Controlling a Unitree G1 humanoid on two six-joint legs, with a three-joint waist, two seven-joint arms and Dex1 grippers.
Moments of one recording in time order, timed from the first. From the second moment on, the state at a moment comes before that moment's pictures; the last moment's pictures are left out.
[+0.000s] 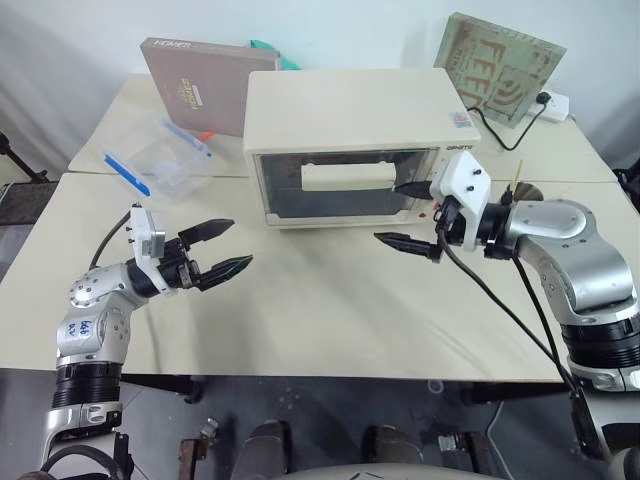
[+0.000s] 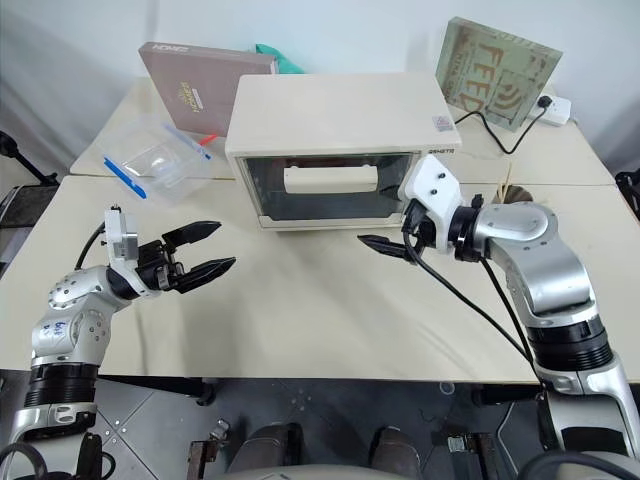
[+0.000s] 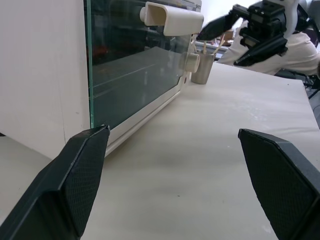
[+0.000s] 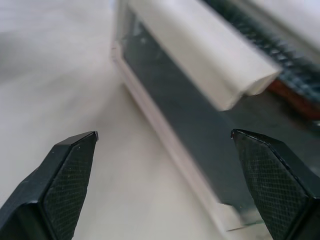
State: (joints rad) left arm -0.40 0.58 0.24 0.21 -0.56 0.16 -1.14; right arm -0.70 -0.72 0.07 -0.13 0.30 0.52 0.92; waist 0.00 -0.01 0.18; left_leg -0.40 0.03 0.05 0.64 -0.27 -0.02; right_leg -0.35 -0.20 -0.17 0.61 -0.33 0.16
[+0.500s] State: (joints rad) left arm -0.41 0.58 0.24 0.21 -0.56 0.15 -1.12; right arm -0.71 -0.69 0.07 -0.20 0.34 0.56 0.95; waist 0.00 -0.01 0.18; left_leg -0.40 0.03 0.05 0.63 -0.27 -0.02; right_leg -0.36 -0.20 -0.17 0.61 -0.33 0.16
